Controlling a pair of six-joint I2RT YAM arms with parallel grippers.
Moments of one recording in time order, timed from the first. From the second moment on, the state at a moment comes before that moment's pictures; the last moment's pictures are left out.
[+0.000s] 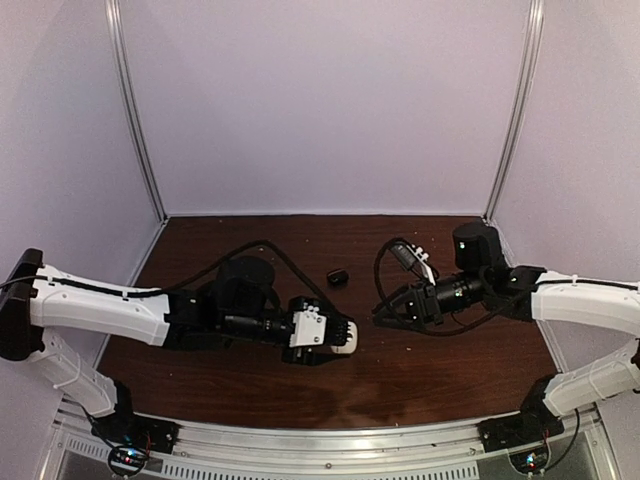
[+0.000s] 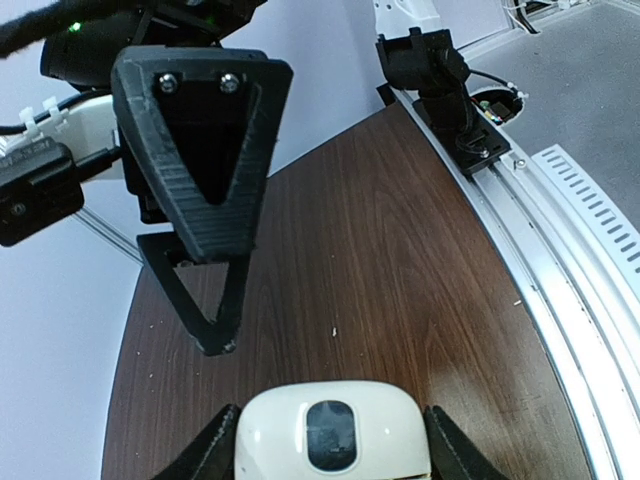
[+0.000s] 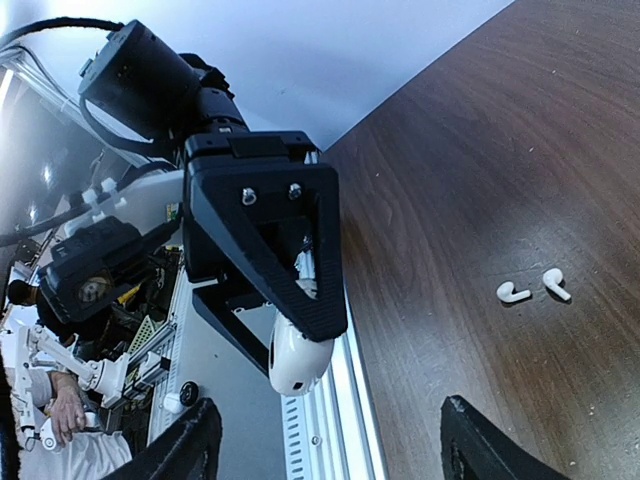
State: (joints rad) left arm -1.17 1.46 0.88 0.20 0.28 0.70; right arm 0.70 1.20 0.73 0.04 -0.92 0.39
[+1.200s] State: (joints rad) left arm -1.21 1.43 0.90 0.15 0.25 0.81; right arm 0.87 1.38 0.75 0.29 -0.99 0.58
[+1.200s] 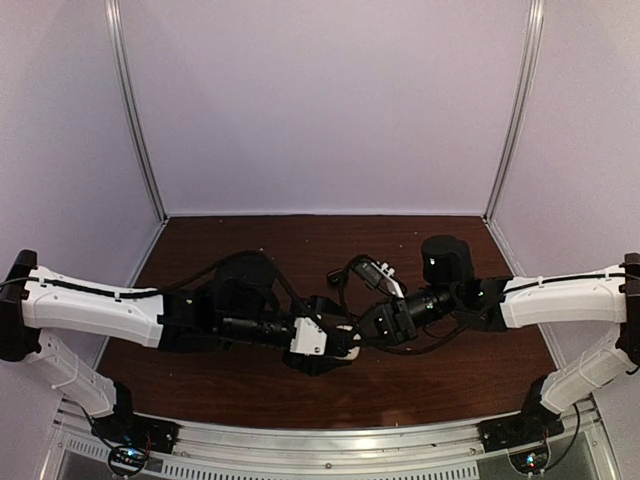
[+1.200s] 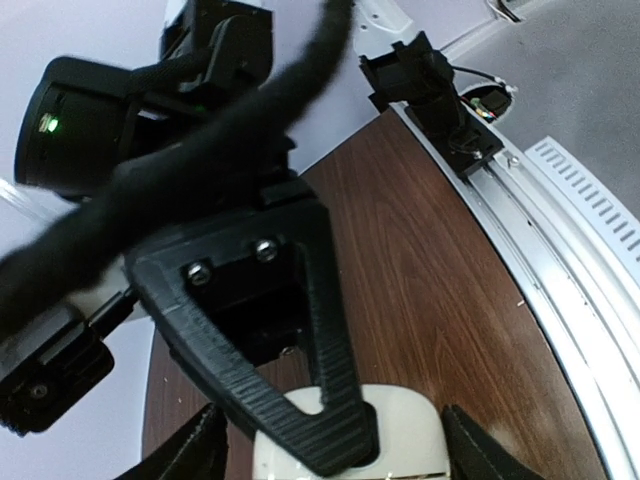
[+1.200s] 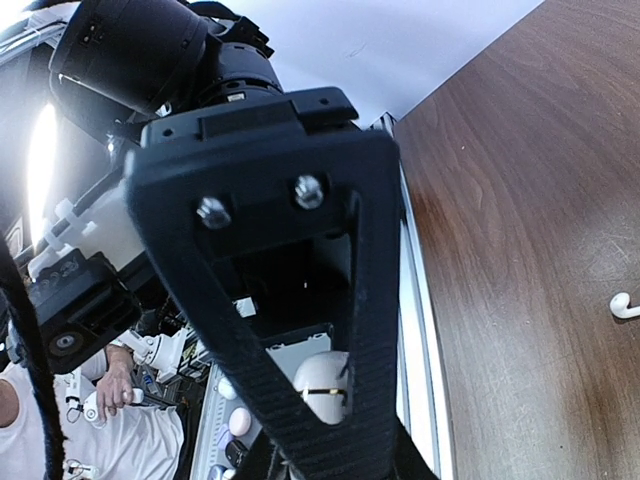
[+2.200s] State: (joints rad) left arm -1.21 1.42 0.79 0.64 -0.27 0.44; right arm 0.83 1.31 0.67 0.80 -0.41 0.74
